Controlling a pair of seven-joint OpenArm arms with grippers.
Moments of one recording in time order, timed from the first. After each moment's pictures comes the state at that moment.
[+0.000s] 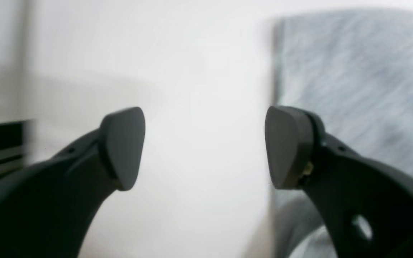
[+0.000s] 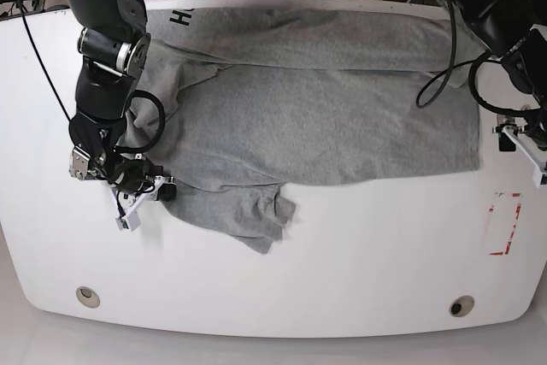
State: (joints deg) left arm -16.1 -16.4 -43.3 85.5 -3.4 -42.8 70.5; right arm 33.1 13.5 22.3 36.3 11.1 40.5 -40.3
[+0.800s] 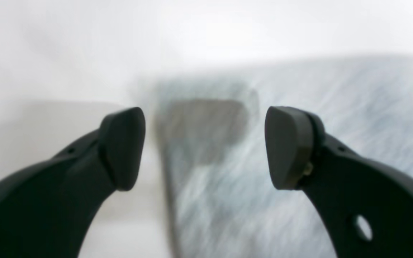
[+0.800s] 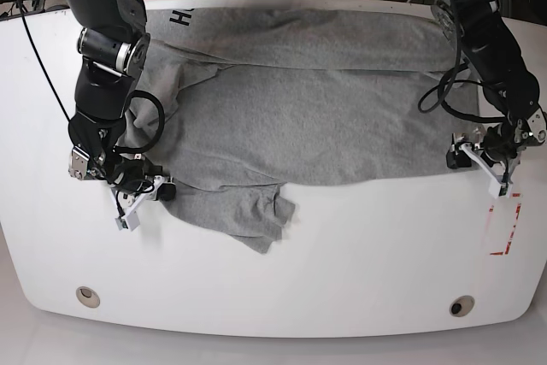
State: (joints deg) left arm -21.9 -16.2 -37.3 57.0 -3.2 -42.8 49.1; right arm 33.1 13.7 22.2 36.3 11.1 40.5 -40.4
